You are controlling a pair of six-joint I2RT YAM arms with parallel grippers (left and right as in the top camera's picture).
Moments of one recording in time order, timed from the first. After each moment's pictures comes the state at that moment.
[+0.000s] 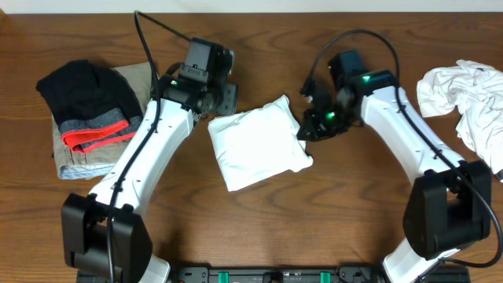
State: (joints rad) left arm -0.33 1.69 1.40 -0.72 0.04 -0.09; right arm 0.30 1.82 1.40 -1.01 -0.54 -0.03
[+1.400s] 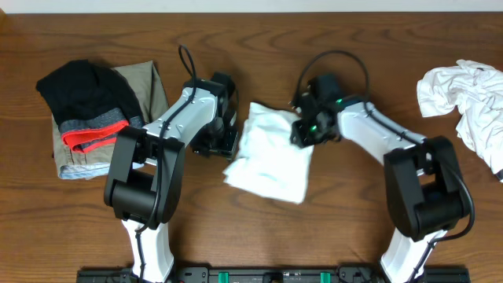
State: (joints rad) left arm -0.33 2.04 1.39 -1.11 0.11 -0.11; right arm 0.32 1.96 1.23 -0.59 -0.28 0.03
